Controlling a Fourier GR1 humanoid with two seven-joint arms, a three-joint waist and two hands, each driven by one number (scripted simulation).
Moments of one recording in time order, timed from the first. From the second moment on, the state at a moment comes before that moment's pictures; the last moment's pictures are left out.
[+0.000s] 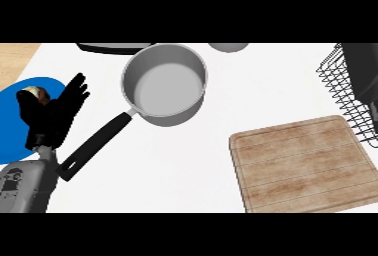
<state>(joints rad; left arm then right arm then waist) -0.28 0.27 0.11 -1.38 0.07 -0.06 0.24 -1.44 -0.36 -0.55 -0.42 1.84 -0.55 1.13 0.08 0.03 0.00</state>
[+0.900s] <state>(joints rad) -0.24 0.27 0.14 -1.36 0.07 -0.06 0.21 -1.23 -0.42 -0.66 -0.43 1.83 -0.75 1.07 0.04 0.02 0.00</state>
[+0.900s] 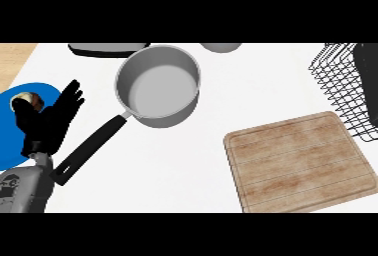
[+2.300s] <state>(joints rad) -0.16 0.29 0.18 -1.40 0.08 -0.05 0.21 -0.98 -0.25 -0.75 -0.95 1.66 -1.05 1.09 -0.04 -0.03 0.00</state>
